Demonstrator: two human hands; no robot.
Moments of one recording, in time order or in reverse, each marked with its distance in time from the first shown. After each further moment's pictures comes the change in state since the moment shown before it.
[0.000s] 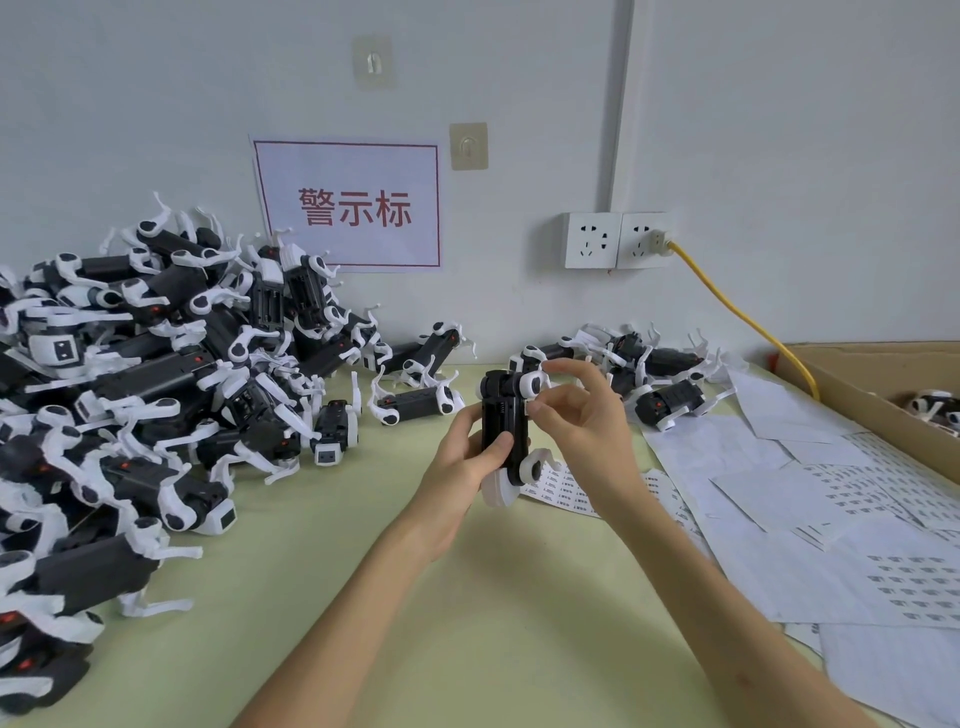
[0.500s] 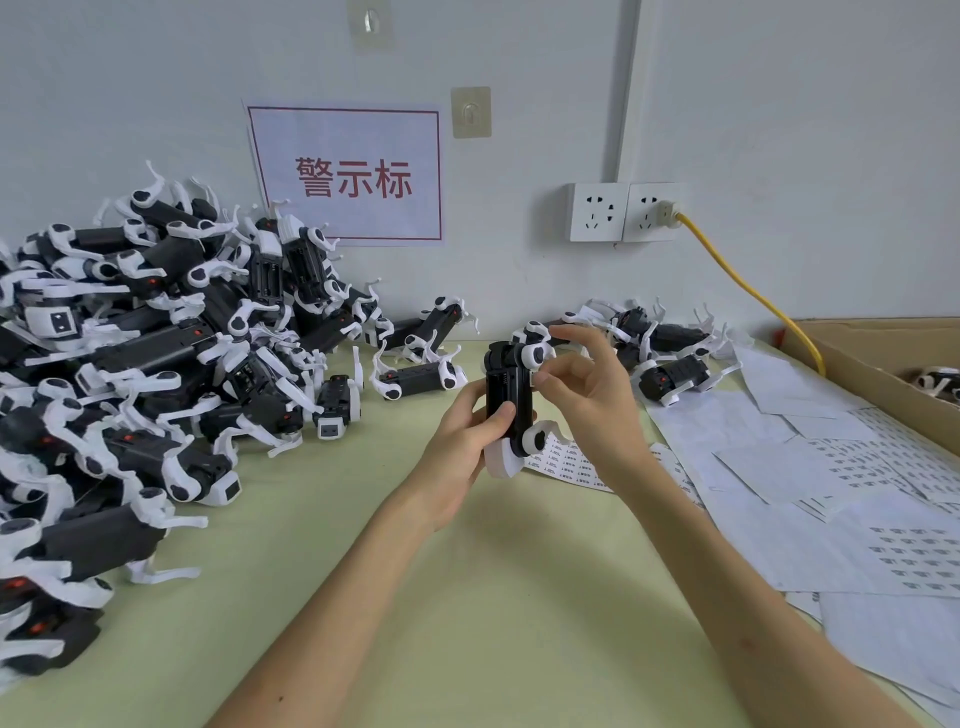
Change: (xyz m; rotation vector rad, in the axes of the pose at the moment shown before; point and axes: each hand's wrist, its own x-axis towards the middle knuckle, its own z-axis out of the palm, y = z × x) left_hand 0.001 0.001 -0.001 -0.110 -0.061 -0.029; right_hand 0.002 -0.001 -0.002 -0.007 -0.031 -0.012
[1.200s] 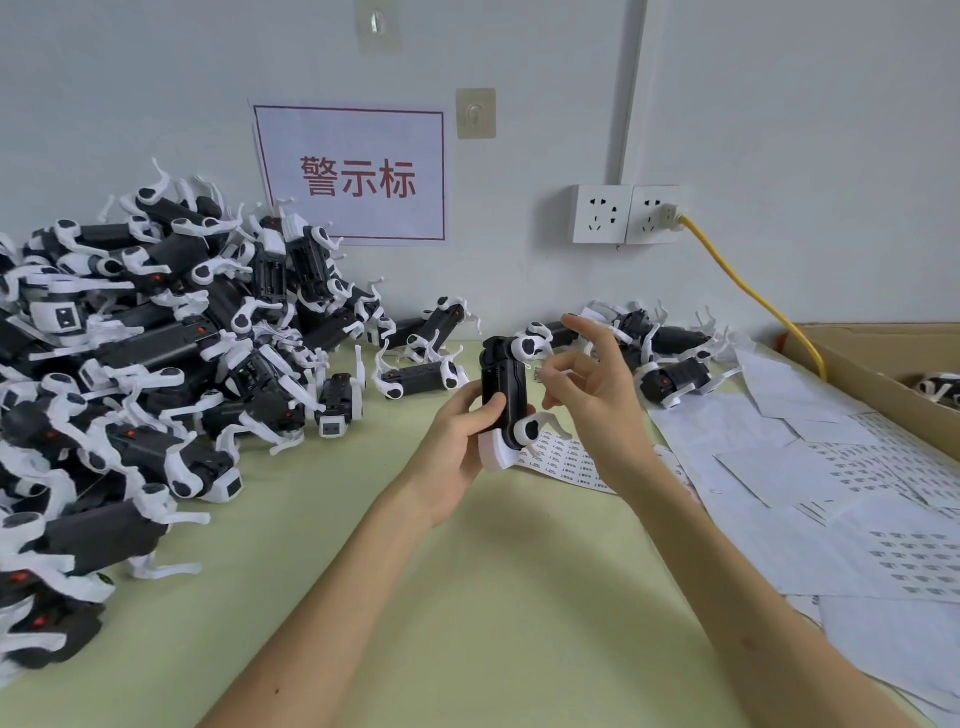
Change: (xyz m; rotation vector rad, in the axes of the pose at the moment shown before) left_hand -0.002 0.010 -0.001 -0.119 0.015 -0.046; right_hand 0.000 -0.002 0.000 0.067 -0.002 0.013
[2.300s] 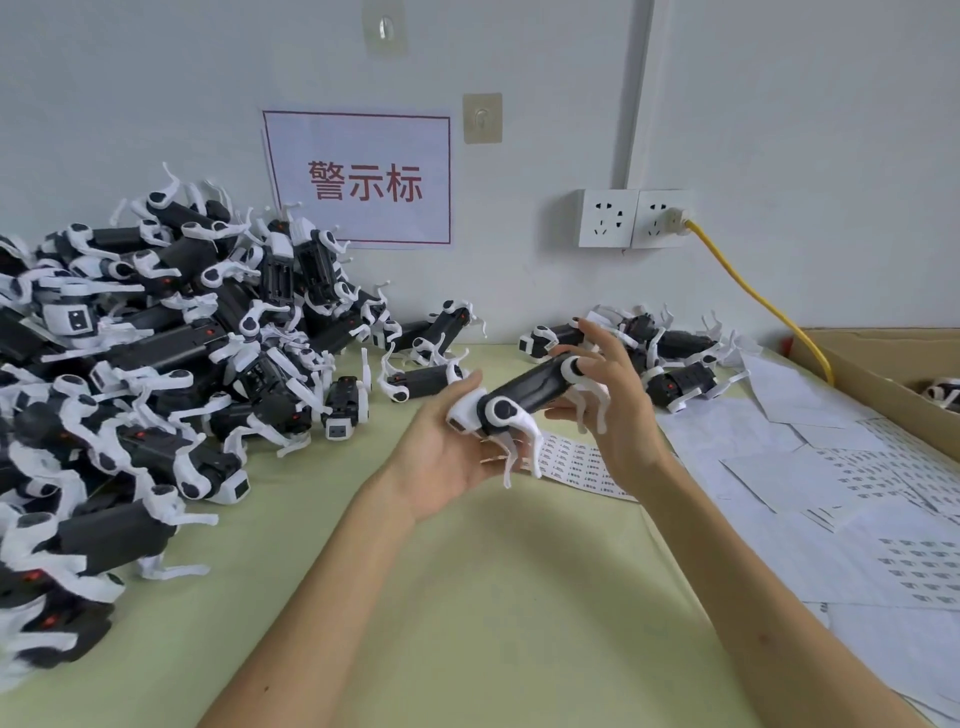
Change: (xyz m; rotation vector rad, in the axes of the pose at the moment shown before) left_hand -0.002 0.018 -0.014 -0.186 -0.146 -0.227; right_hand 0.006 0.001 -0.011 0.223 -0.068 0.174
